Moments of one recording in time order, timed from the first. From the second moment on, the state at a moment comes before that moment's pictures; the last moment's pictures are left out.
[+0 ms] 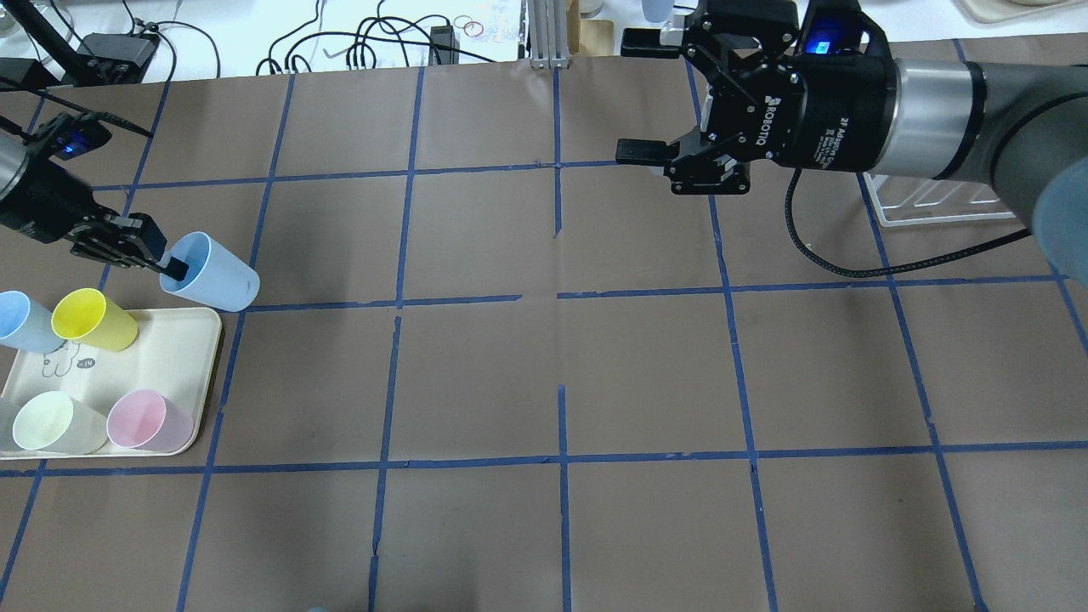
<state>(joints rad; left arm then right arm) -1.04 -1.71 -1.69 -1.66 1.18 0.72 1.38 -1.71 1.88 -1.26 -0.03 -0.33</state>
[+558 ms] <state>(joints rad) -1.22 -1.59 -1.71 -2.05 0.56 0.72 1.38 -1.67 1.88 -1.26 -0.03 -0.33</state>
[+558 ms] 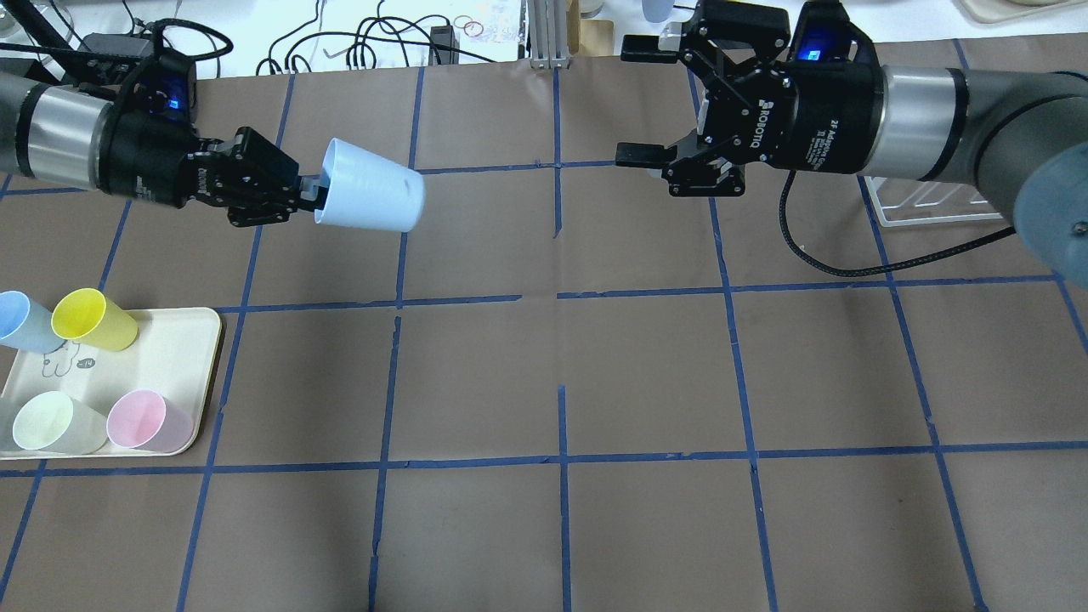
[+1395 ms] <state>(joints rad) -1.44 -1.52 -1.86 -2.07 0.09 0.73 1.39 -1.66 1.89 -1.25 -0.03 -0.33</state>
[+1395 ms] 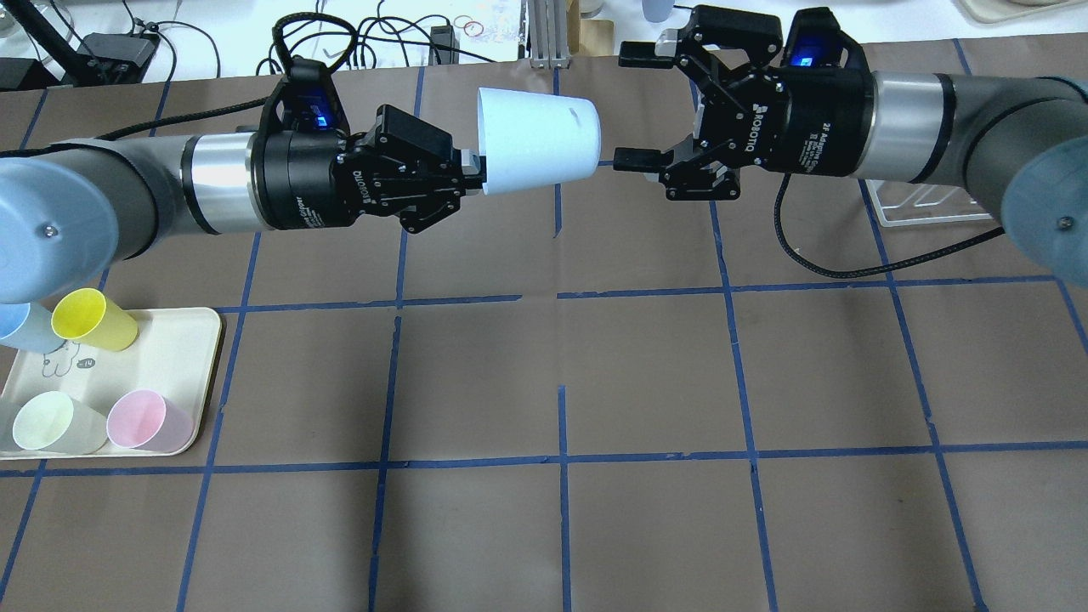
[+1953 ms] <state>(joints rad) -1.46 -1.51 -1.89 -2.04 0.02 0.73 1.41 -1.67 1.88 -1.22 -0.03 -0.32</state>
